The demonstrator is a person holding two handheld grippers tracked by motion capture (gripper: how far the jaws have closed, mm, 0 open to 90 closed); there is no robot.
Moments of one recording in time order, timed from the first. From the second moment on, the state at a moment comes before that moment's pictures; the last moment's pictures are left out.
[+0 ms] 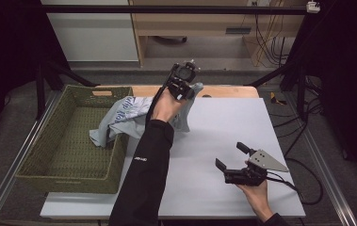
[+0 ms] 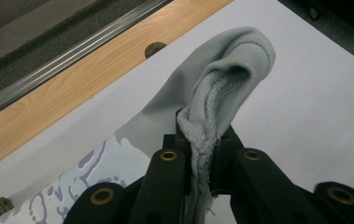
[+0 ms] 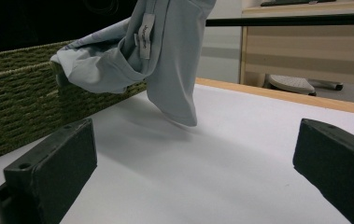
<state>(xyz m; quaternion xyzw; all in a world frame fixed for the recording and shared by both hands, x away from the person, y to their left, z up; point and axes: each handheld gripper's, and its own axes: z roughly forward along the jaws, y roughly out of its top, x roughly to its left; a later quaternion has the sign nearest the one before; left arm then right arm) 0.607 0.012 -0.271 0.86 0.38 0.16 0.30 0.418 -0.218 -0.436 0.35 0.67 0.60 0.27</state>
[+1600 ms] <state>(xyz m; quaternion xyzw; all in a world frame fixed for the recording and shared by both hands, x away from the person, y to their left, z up) 0.601 0.025 -0.255 0.86 0.39 0.15 0.30 0.483 -0.156 -0.405 0.33 0.68 0.60 0.26</state>
